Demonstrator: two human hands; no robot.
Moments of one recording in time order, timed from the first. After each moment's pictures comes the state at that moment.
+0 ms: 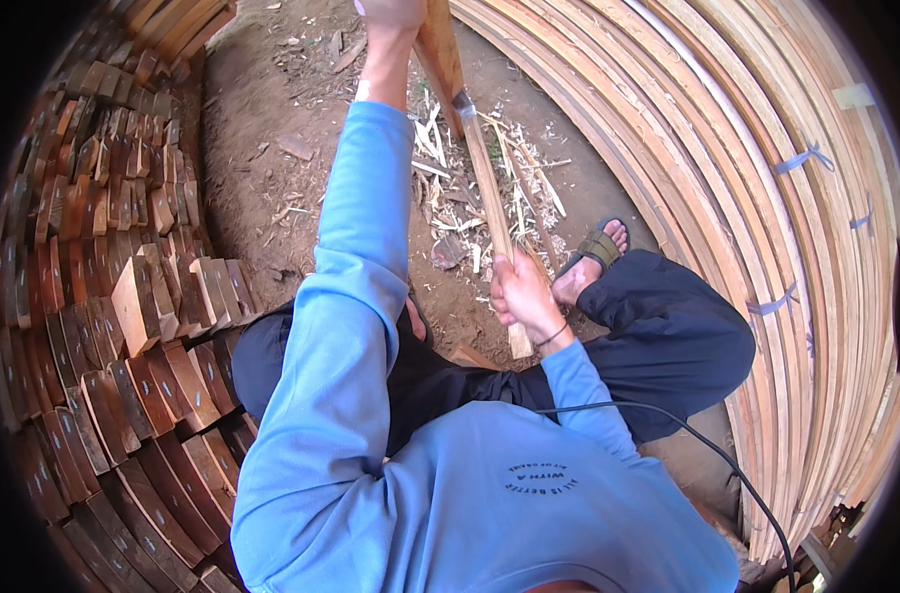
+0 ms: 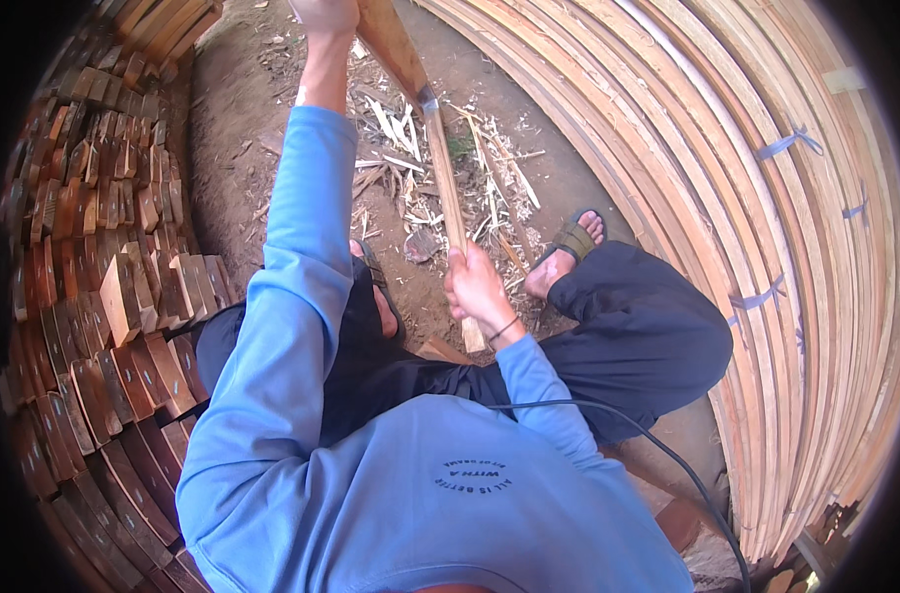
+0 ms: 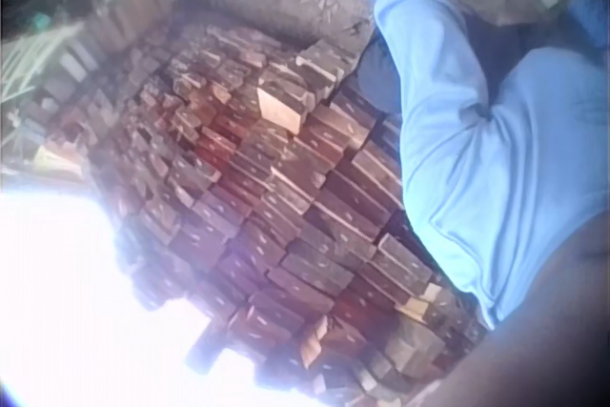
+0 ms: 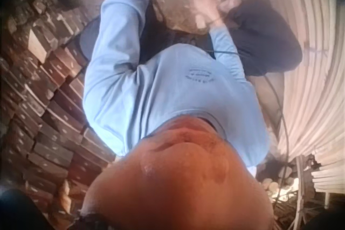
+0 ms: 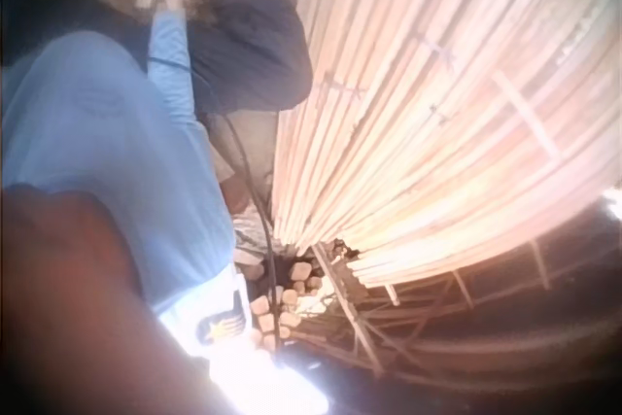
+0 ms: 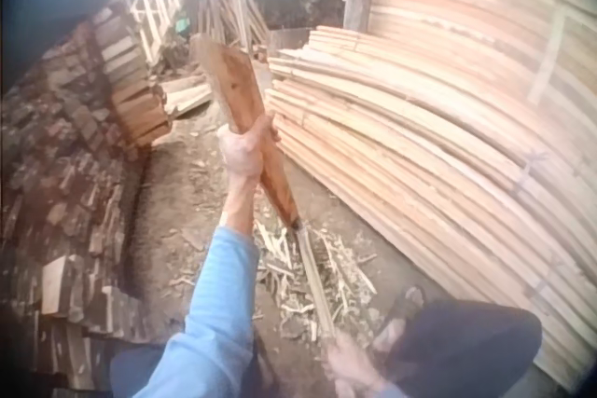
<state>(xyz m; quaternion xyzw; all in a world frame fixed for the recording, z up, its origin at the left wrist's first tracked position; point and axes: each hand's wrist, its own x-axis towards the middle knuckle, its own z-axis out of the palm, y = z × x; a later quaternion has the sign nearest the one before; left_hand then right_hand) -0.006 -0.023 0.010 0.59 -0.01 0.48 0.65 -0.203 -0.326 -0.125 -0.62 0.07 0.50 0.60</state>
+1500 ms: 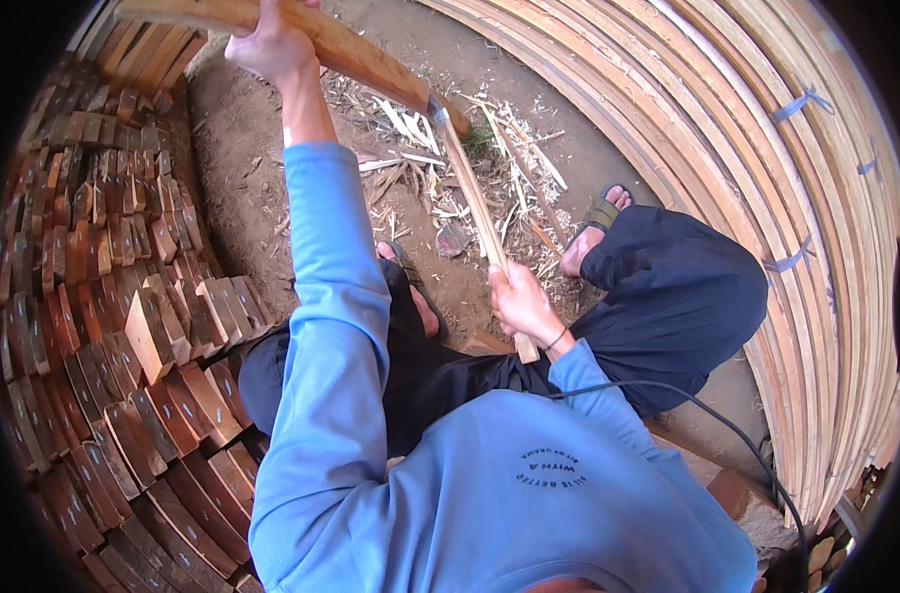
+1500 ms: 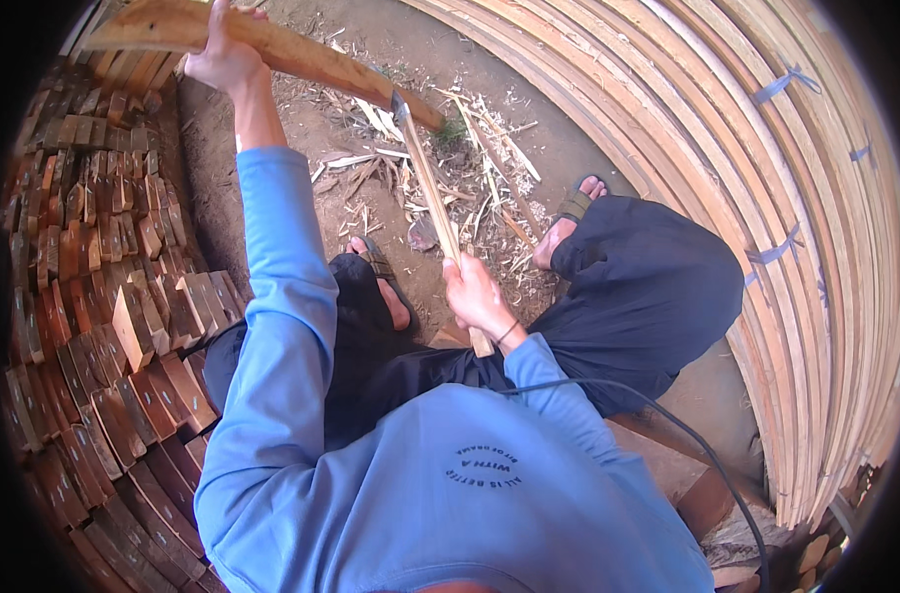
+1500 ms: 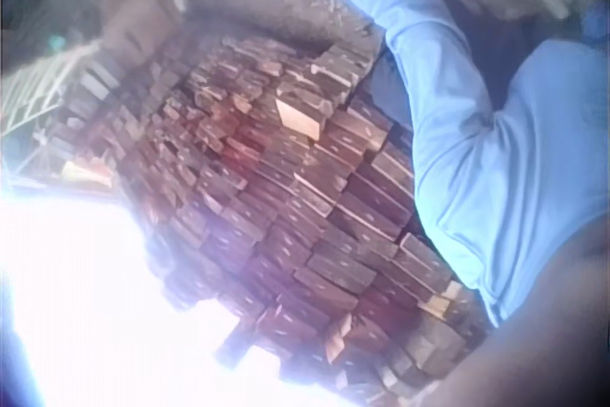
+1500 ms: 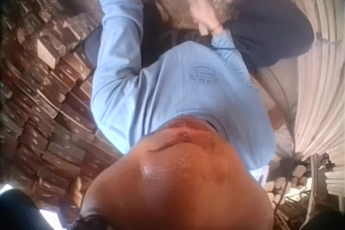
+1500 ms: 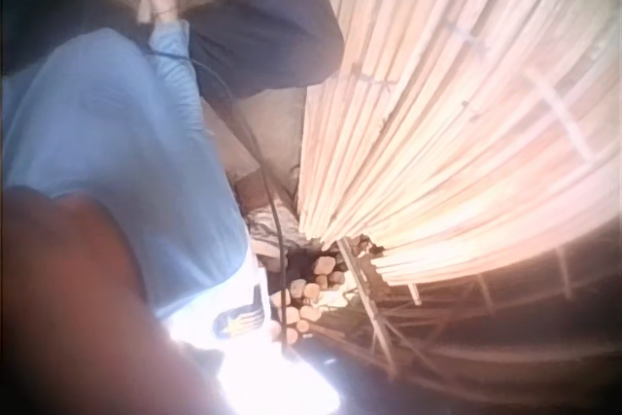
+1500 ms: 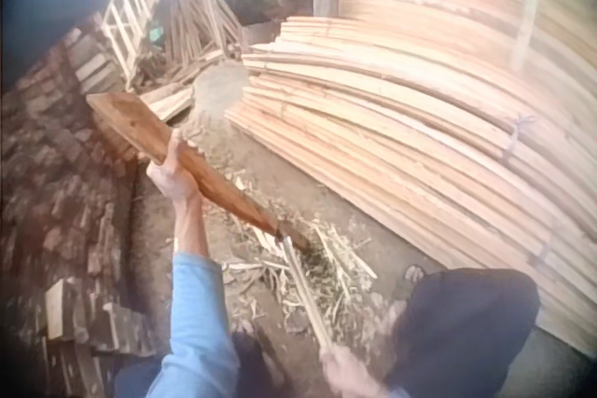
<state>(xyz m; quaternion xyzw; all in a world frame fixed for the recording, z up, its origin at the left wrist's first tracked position) -0.038 0.028 -0.006 0.51 0.00 0.61 0.60 -0.239 -0.338 -0.137 -0.73 0.01 0.44 0.51</state>
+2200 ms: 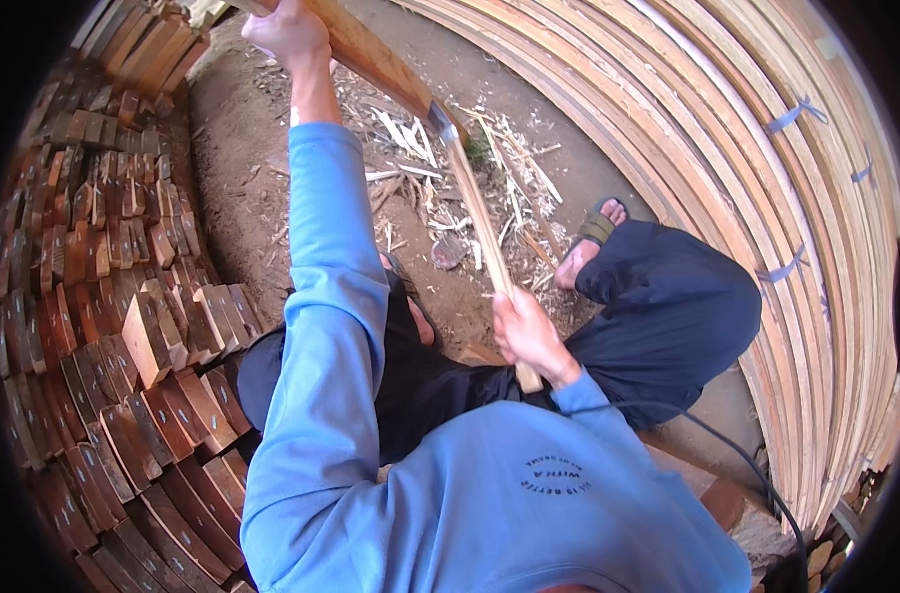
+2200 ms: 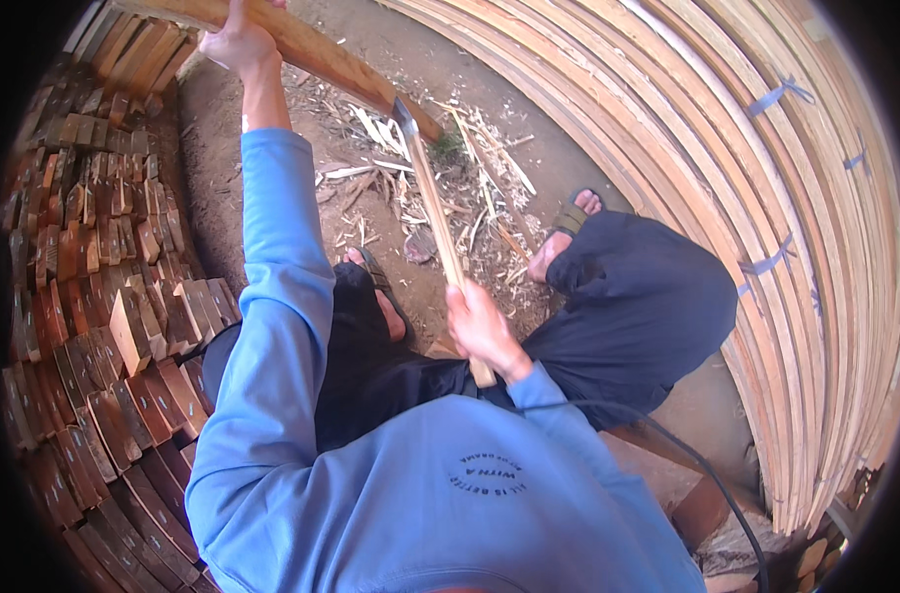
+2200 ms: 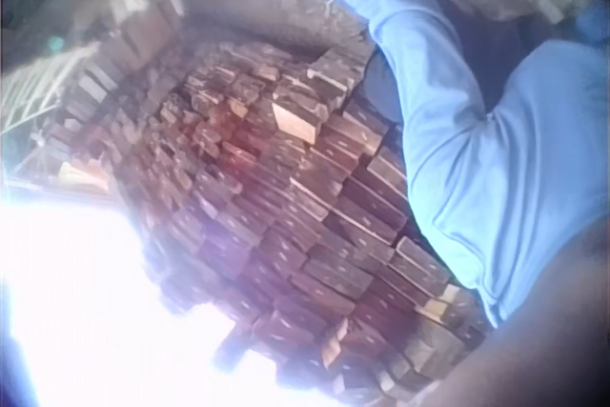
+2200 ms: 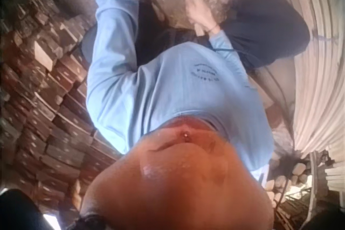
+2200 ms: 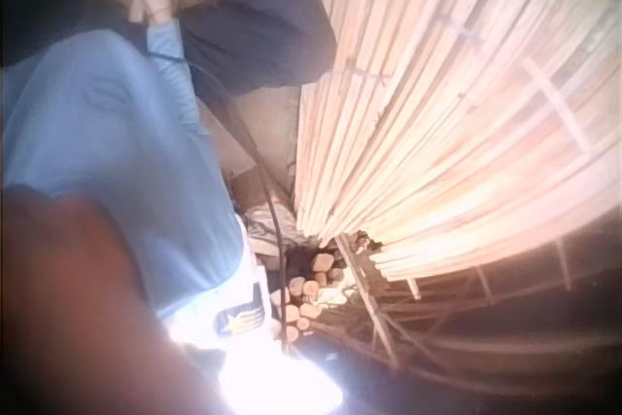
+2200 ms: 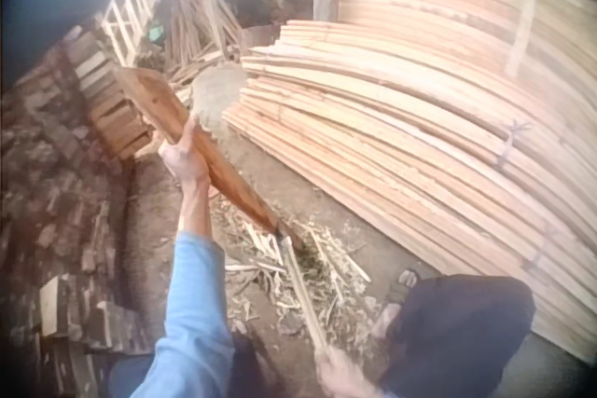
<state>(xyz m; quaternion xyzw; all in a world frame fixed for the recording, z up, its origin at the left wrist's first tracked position) -0.019 0.026 0.007 0.55 0.06 0.60 0.58 -0.256 -0.358 -0.119 -0.63 0.04 0.49 0.60</state>
